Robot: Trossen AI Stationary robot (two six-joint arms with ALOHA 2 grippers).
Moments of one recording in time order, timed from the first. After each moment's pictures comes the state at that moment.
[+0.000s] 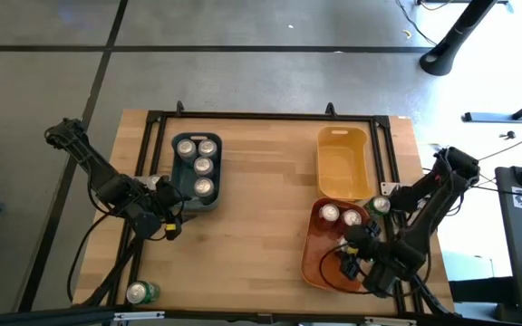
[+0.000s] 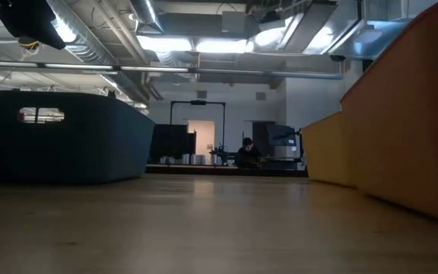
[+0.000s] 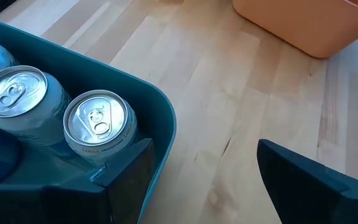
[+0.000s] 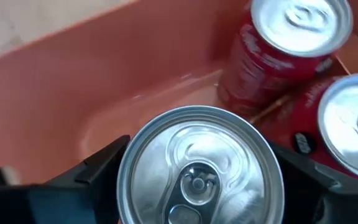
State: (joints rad) left arm -0.73 0.96 0.87 -0.93 -0.69 -0.99; right arm 0.96 1.48 1.07 -1.05 0.57 1.60
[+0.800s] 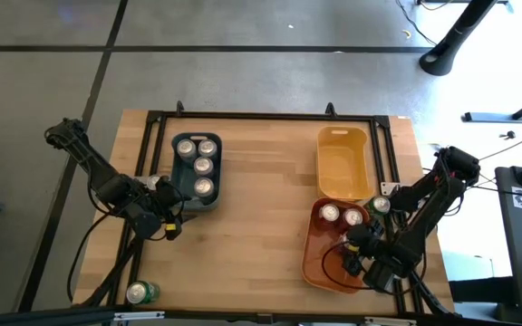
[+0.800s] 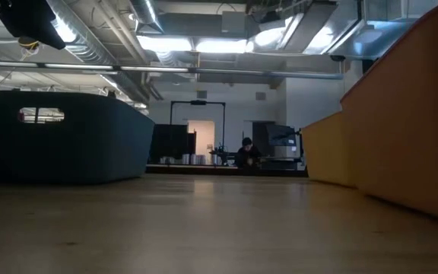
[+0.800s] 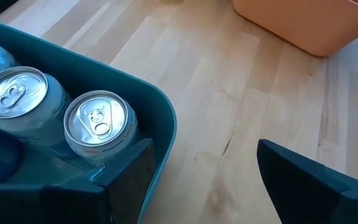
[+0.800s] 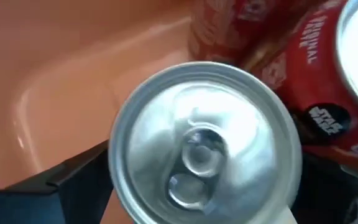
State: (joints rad) left arm -0.73 0.96 0.87 -0.93 -0.69 -0.99; right arm 0.98 1.47 0.94 -1.00 0.45 1.62
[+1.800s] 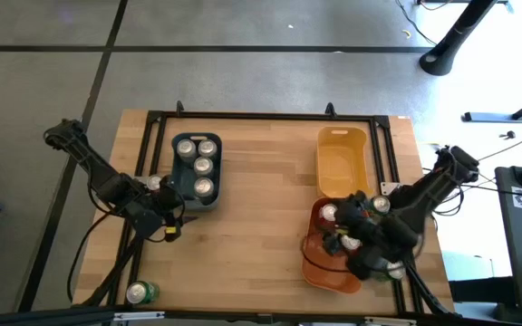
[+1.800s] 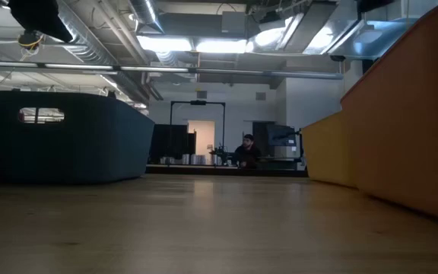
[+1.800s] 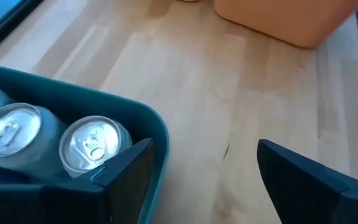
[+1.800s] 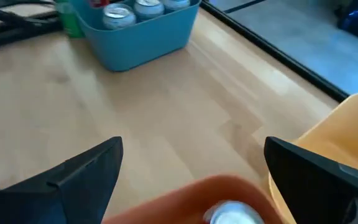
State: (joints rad) left arm -0.70 0.96 0.88 -0.87 -0.68 -0.80; right arm 0.74 1.48 1.32 -1.13 0.94 1.20
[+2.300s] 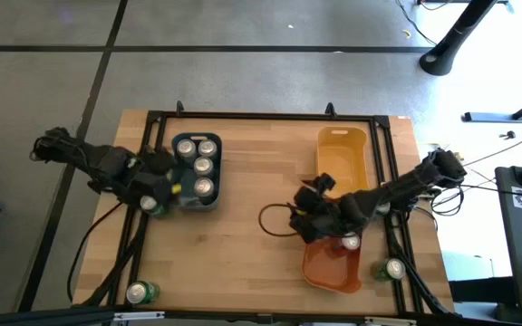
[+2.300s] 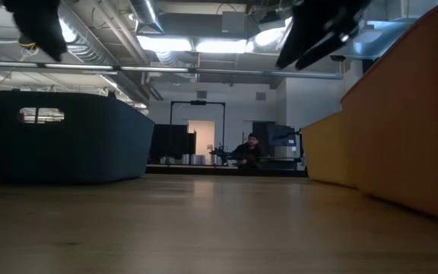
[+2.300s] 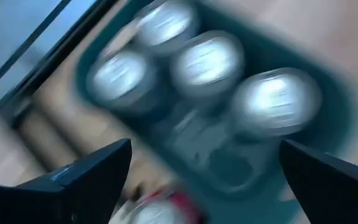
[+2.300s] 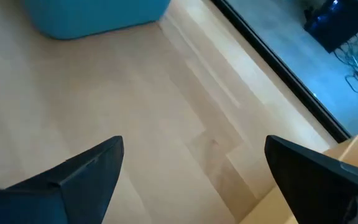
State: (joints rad) left arm -0.35 0.95 1.06 -1.47 -0.59 -0.96; right arm 0.41 1.61 1.26 -0.82 0.82 0.71
